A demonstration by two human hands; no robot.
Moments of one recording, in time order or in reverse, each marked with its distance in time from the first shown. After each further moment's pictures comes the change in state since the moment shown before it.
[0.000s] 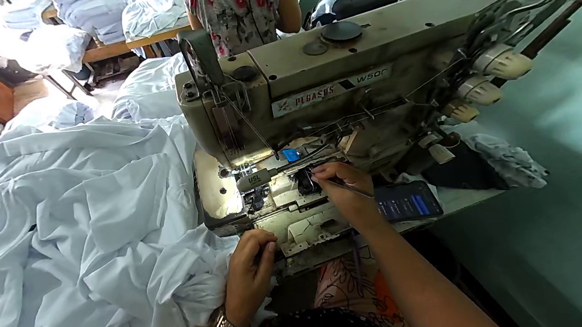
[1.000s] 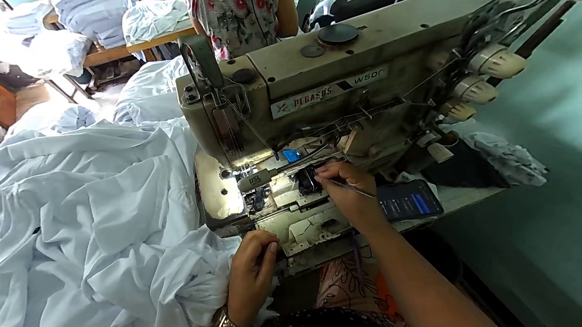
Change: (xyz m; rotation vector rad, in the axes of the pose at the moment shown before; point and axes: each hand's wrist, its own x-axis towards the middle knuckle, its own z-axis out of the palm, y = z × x) left_hand -0.001 -0.001 0.000 -0.012 -0.014 0.002; right_hand -0.002 0.000 -0.001 -0.050 0.044 0.020
